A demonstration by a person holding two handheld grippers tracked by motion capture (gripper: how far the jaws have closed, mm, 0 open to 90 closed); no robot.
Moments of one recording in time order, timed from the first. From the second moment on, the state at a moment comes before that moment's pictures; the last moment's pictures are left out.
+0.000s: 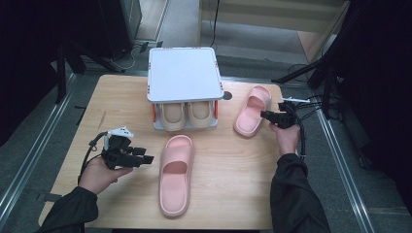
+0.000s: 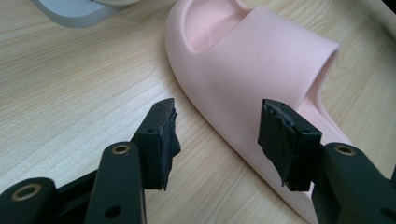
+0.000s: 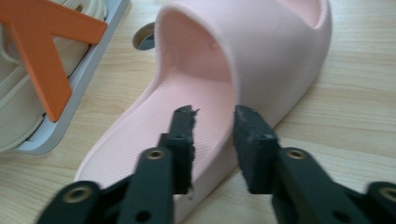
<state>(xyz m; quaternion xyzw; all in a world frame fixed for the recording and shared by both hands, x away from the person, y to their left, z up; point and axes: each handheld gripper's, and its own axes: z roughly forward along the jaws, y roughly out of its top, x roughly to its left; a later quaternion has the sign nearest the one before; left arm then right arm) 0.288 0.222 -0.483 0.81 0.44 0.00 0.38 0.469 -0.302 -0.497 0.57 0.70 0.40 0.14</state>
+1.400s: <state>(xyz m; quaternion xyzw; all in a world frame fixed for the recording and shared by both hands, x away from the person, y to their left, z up) 0.271 0.234 -0.487 0.80 0.47 0.02 0.38 0.498 -0.297 -0.510 0.61 0.69 0.36 0.17</state>
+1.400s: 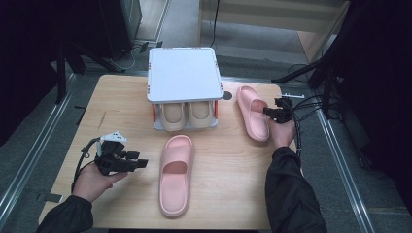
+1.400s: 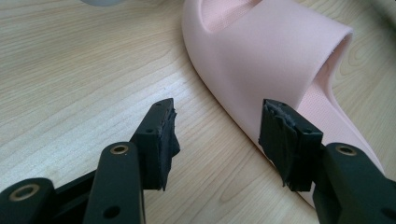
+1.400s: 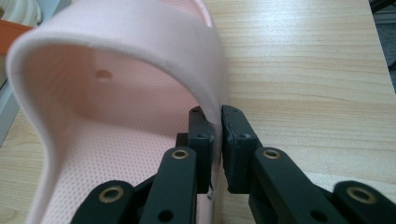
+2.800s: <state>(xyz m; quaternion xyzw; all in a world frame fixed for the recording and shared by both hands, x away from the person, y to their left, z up) 0.306 0.206 -0.481 0.82 0.43 0.00 0.39 0.402 -0.280 -0.467 0.56 0.73 0.36 0.17</state>
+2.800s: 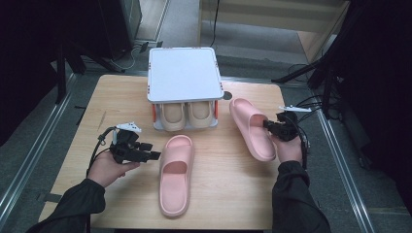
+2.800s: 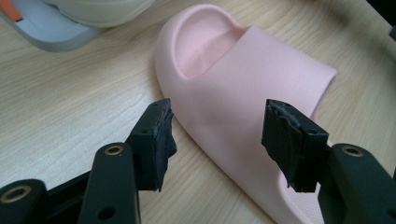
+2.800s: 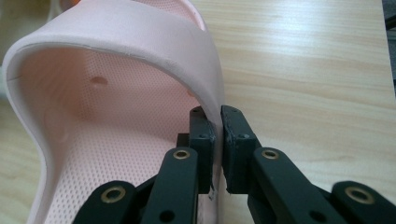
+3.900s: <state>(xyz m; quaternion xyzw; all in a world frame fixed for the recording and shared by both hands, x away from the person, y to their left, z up) 0.308 0.203 -0.476 0.82 0.42 0.01 0.39 0.316 -0.208 -0.481 0.45 0.81 0.34 0.14</state>
